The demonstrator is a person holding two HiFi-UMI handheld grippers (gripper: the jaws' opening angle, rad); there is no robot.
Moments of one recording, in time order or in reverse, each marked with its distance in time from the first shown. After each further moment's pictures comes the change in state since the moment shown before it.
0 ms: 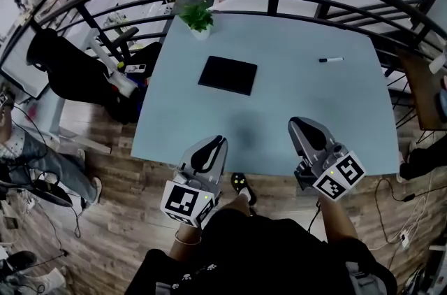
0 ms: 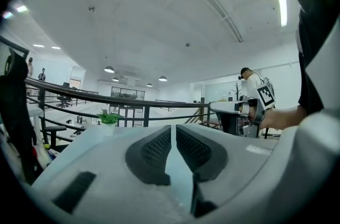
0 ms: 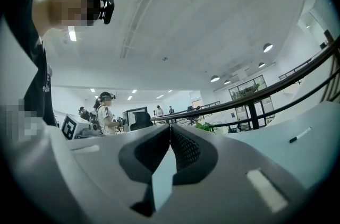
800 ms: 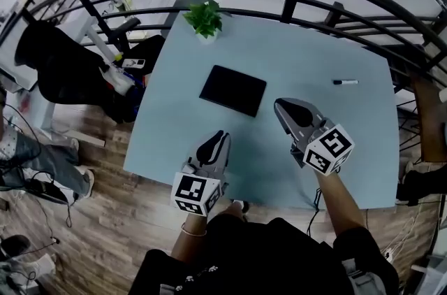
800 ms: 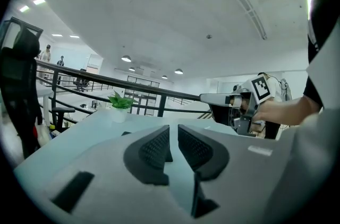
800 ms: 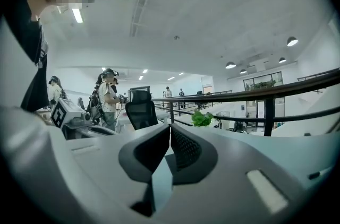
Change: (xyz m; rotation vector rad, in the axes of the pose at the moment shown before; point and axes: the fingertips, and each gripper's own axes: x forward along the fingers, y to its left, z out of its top) left arm 0.102 0.097 -0.049 -0.126 0.074 0.145; right arm 0.150 -0.104 -0.036 -0.139 0.214 0.121
